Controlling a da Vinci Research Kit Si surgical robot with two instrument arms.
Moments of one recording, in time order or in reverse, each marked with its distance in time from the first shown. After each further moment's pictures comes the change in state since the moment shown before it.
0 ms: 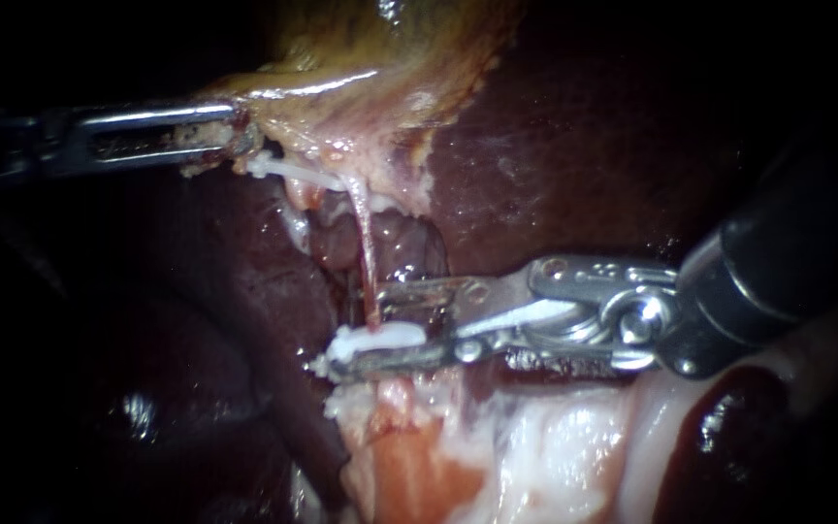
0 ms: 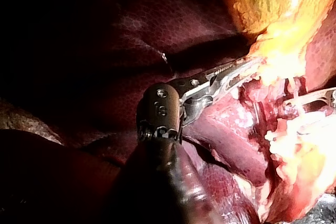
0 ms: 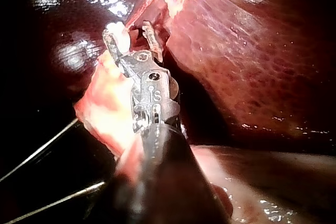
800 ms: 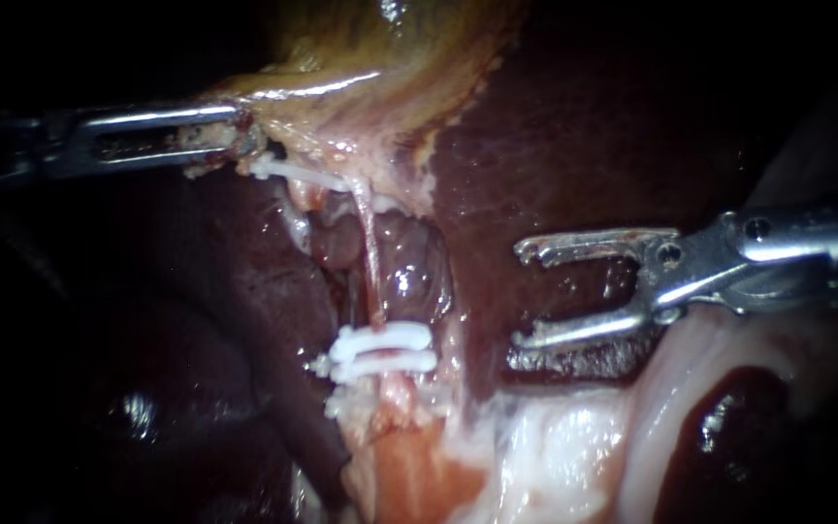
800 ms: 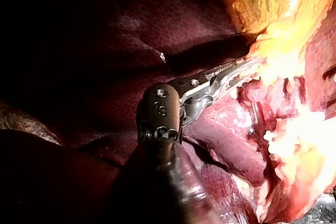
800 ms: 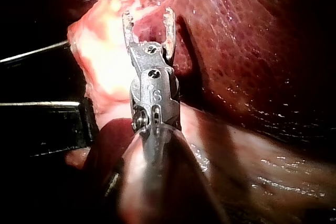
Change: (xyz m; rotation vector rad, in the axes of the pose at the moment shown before) right arm 0.000 0.001 -0.013 0.042 0.005 -0.228; left arm -0.001 0.000 0.001 0.005 0.005 0.004
